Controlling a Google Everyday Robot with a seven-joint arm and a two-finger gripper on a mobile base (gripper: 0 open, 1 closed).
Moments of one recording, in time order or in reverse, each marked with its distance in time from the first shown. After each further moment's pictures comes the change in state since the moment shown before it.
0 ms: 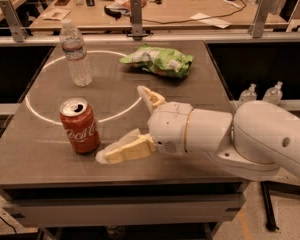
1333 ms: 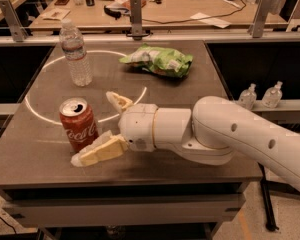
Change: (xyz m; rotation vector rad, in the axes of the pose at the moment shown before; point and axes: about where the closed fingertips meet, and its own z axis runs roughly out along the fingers) arm 0.010 0.018 0.068 -0.163 -0.045 0.018
